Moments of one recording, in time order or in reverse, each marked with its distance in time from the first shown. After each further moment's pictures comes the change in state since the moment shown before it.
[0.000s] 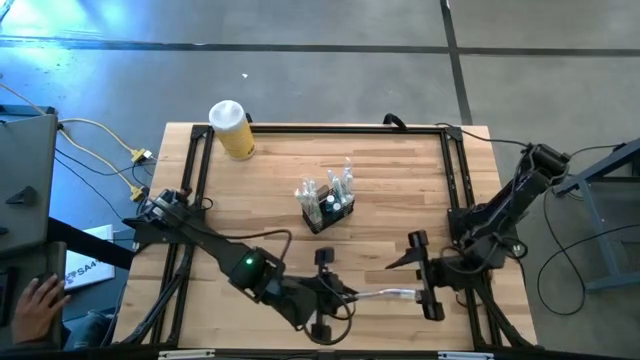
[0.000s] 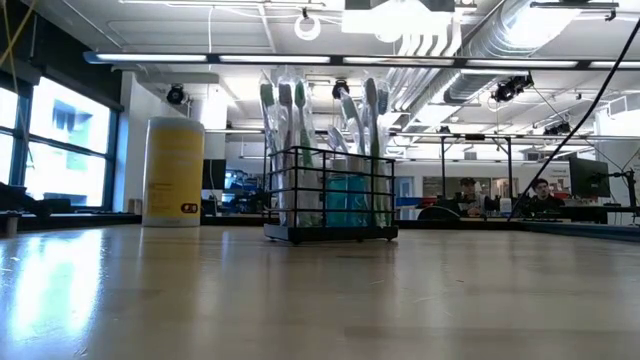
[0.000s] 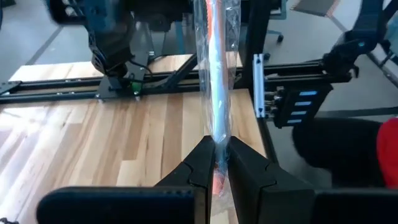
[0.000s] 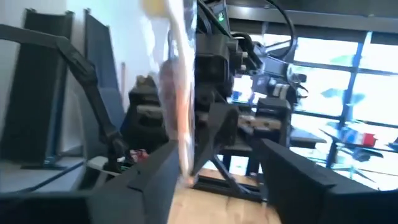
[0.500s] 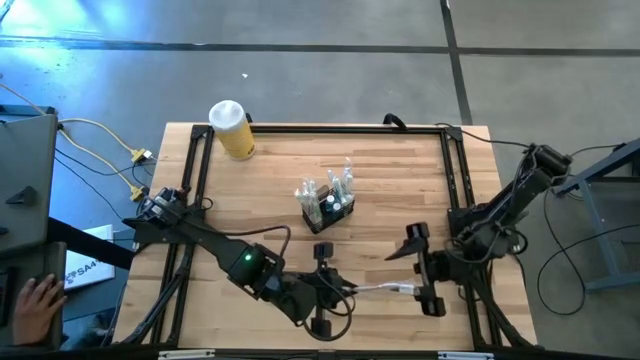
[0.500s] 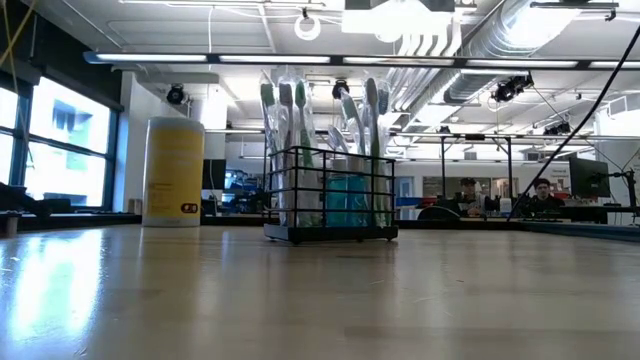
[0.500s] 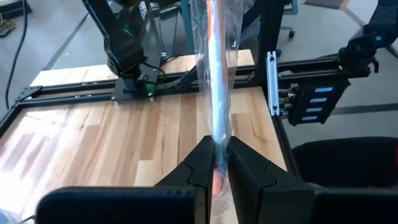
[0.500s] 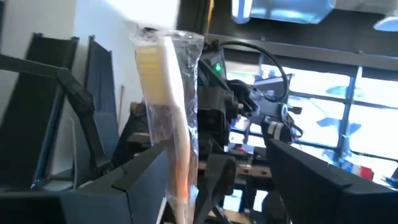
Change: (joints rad) left arm 0.004 -0.016 0.000 -0.027 -0.027 0.036; right arm -0.061 0.000 0.070 0.055 -0.104 -0.091
